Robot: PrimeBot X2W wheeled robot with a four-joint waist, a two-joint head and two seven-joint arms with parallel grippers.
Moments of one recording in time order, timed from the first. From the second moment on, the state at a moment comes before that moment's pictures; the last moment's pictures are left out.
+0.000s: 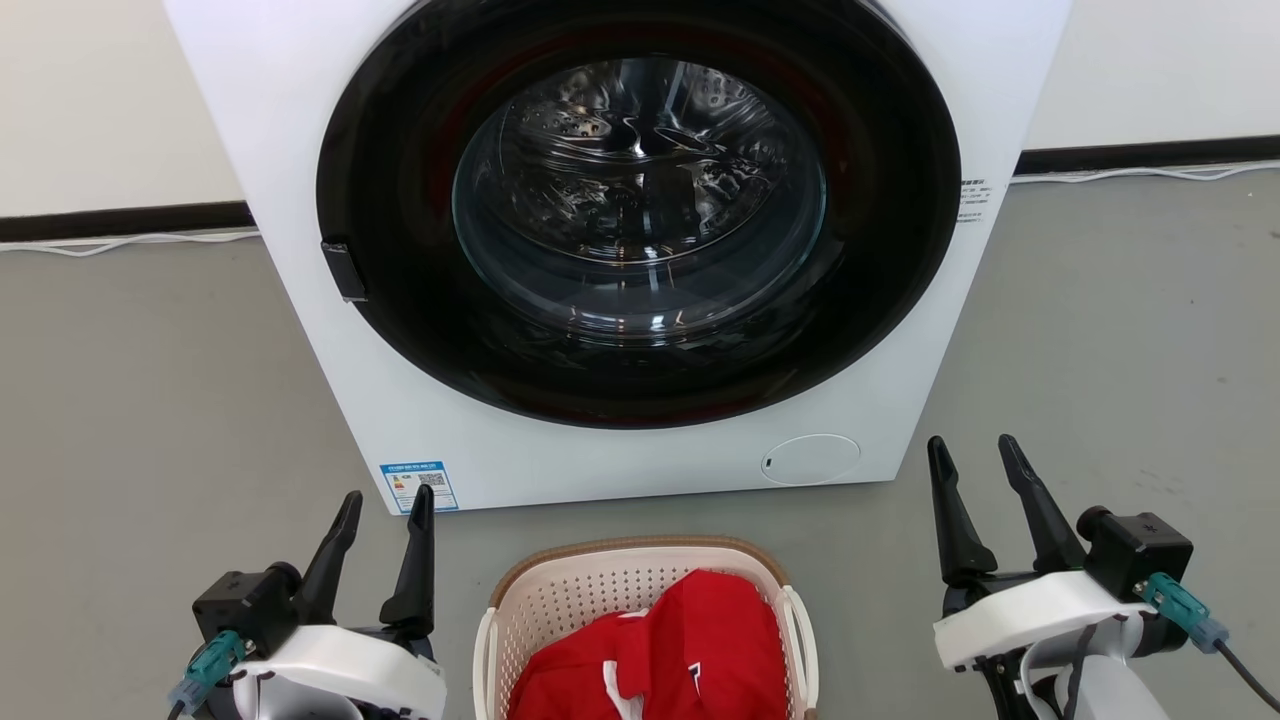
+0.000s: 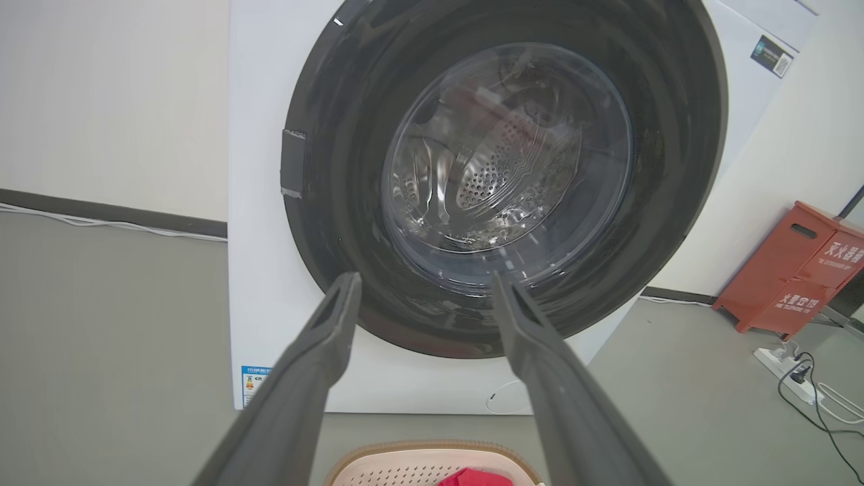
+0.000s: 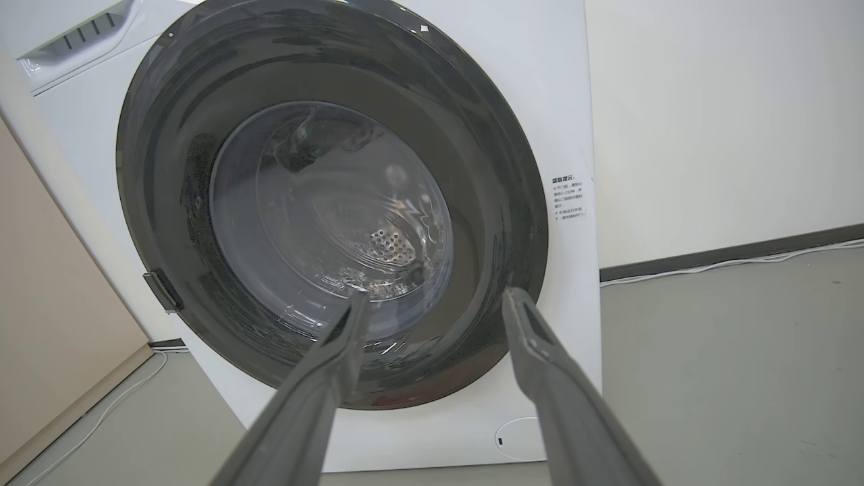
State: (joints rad) left arm -0.07 0.09 -0.07 0.27 -0.40 -0.11 -0.26; right arm -0.16 -0.05 0.02 0.36 0.26 0.12 -0.25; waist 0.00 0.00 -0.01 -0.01
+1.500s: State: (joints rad) left arm -0.01 0.04 -0.04 0.37 -0.39 -0.12 -0.25; right arm -0.08 -0.05 0.03 0.43 0.29 0.12 -0.24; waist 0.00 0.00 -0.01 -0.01
